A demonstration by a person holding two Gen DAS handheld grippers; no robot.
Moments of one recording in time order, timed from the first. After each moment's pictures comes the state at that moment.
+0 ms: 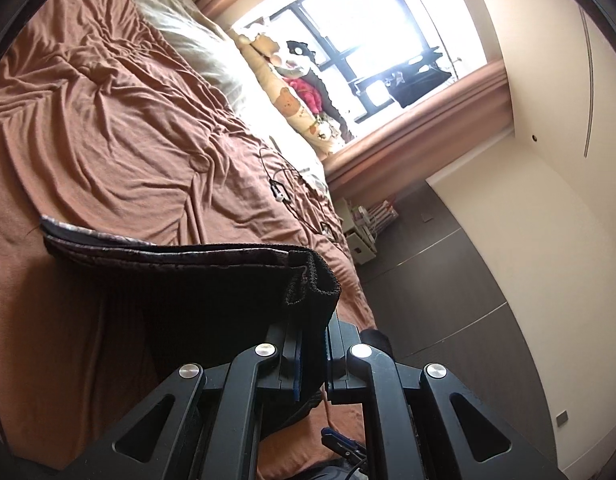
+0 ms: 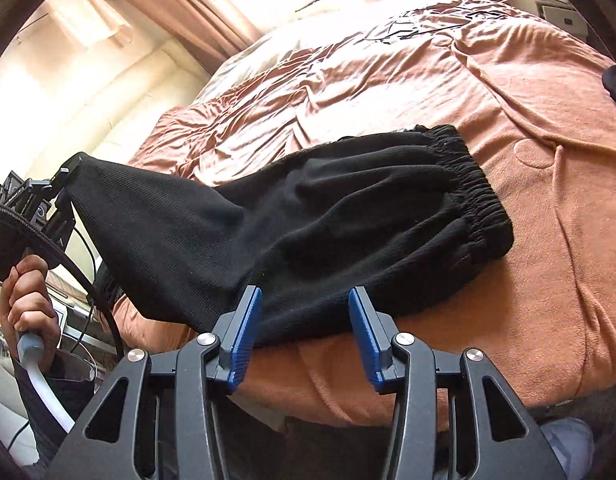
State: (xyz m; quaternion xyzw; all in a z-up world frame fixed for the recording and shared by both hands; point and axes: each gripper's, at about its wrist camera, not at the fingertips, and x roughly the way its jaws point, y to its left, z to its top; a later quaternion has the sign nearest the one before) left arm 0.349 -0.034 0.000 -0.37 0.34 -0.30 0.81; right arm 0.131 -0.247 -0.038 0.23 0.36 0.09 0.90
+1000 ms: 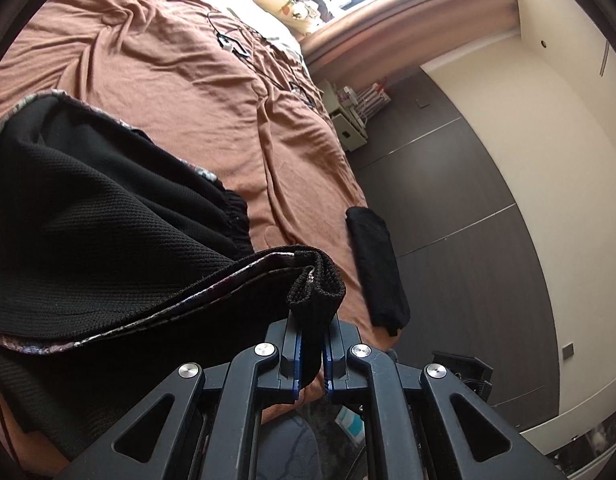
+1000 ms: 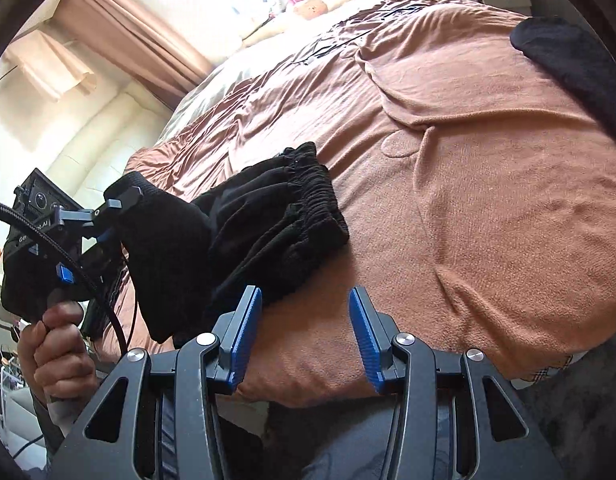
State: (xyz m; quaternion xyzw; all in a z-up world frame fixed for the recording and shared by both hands) left arm 0.330 -0.259 -0.091 -0.28 0.48 -0.38 0.74; right arm 0.057 -0.349 -0.054 0.28 0.35 0.03 0.89
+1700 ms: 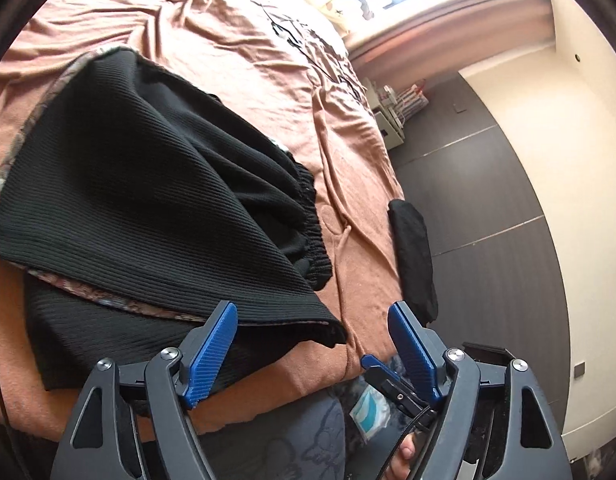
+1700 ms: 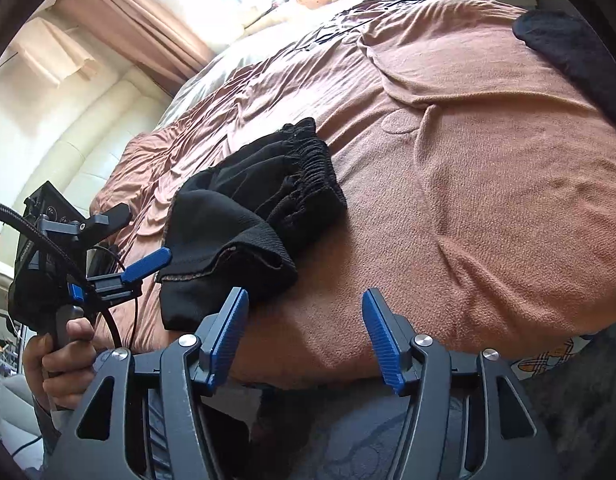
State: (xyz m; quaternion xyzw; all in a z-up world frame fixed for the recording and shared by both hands) left arm 0.311 -0.209 -0.124 -0.29 0.51 -0.31 0.74; right arm 0.053 -0.327 -0.057 0.25 0.37 0.04 0.89
